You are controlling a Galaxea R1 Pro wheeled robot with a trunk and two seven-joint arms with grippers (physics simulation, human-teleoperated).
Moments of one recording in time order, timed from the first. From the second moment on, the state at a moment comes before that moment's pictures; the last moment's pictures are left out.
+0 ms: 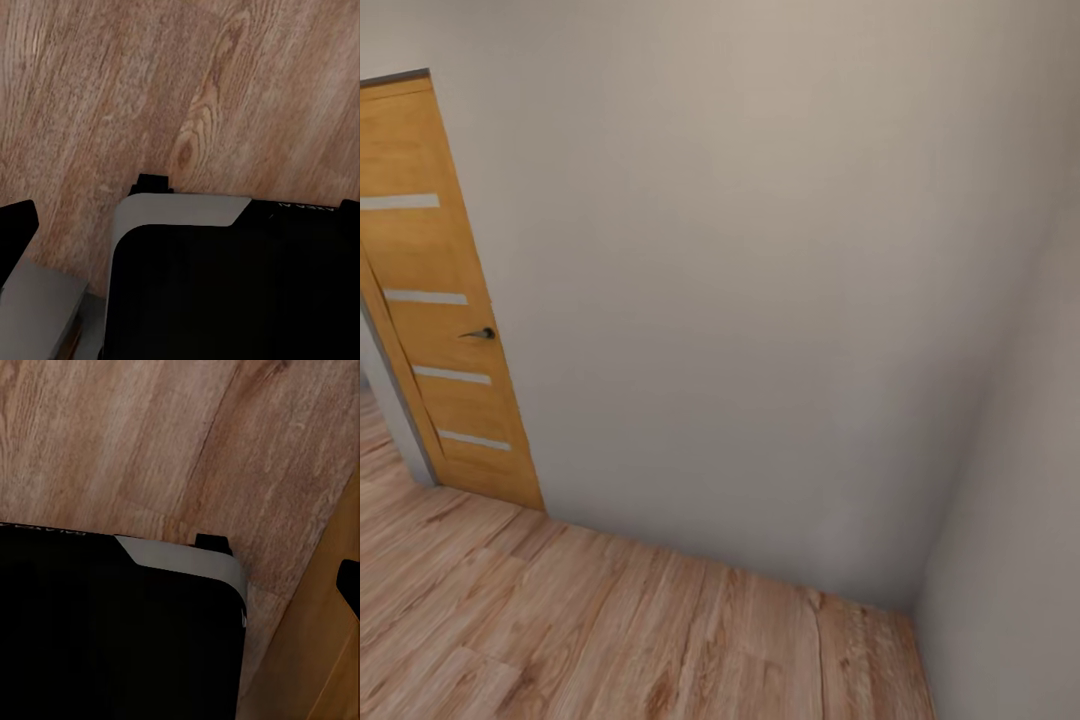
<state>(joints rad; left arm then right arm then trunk) -0.20 0.00 0.05 0.00 0.07 -0.08 -0.01 -0.15 0.04 1.23 0.02 -1.12 -0.15 0.01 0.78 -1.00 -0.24</state>
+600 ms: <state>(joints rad) -0.20 0.00 0.05 0.00 0.07 -0.08 -0.01 -0.15 0.04 1.23 0.02 -1.12 -0.15 0.01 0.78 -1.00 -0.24</state>
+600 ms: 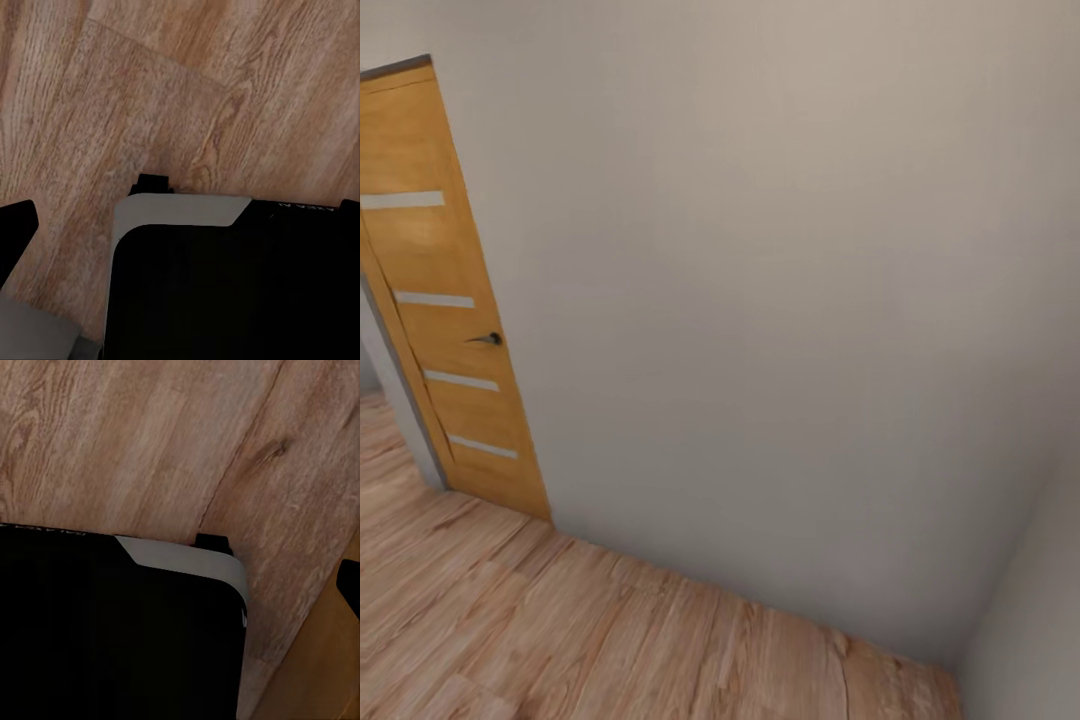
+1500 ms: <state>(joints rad) -0.20 0.00 0.05 0.00 0.07 -0.08 -0.01 -0.15 0.04 1.23 0.02 -1.12 -0.15 0.01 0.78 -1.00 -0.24</state>
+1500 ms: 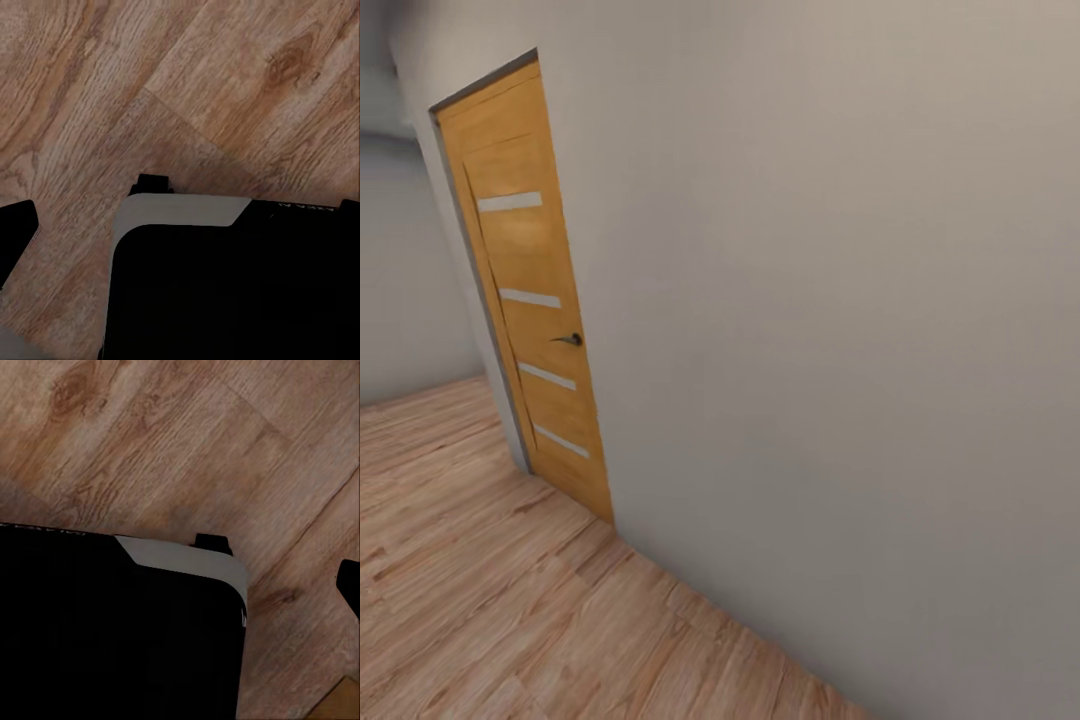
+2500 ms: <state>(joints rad) -0.20 0.00 0.05 0.00 0.07 -0.08 -0.01 -0.15 0.04 1.23 0.02 -1.12 -0.15 0.01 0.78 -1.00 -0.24</state>
